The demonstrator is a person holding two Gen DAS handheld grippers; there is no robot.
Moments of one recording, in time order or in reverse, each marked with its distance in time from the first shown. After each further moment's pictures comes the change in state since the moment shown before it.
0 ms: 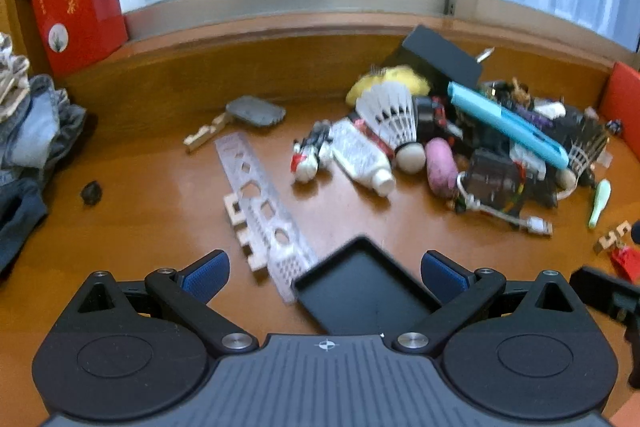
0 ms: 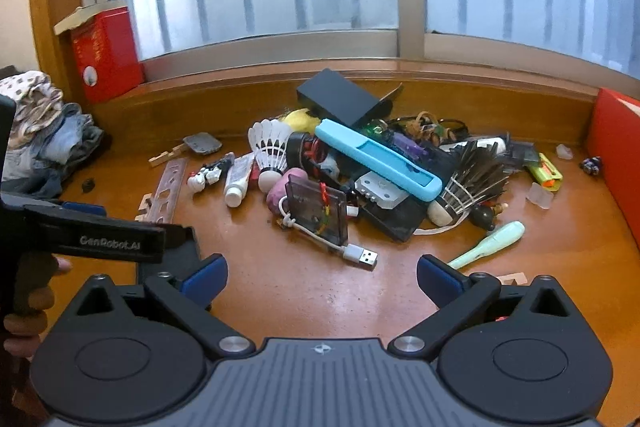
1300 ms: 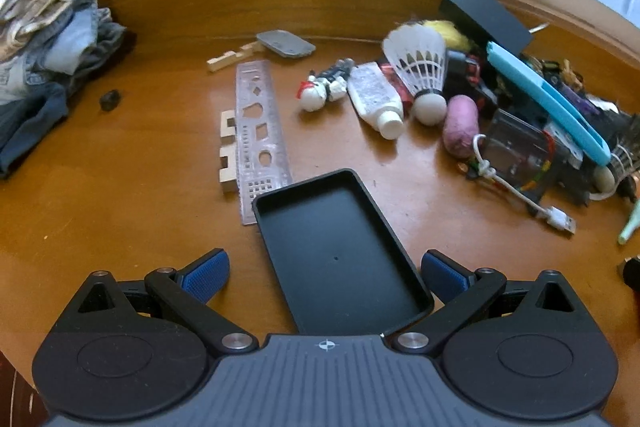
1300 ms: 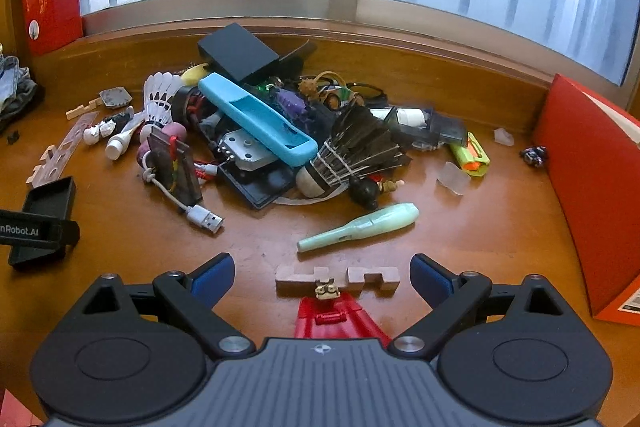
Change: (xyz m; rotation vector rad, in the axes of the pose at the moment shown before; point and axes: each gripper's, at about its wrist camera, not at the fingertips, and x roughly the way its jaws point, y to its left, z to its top) left arm 0.023 -0.046 -0.001 -0.224 0.167 0.108; right arm 0.027 -0.095 0.002 -0.120 0.117 -0.196
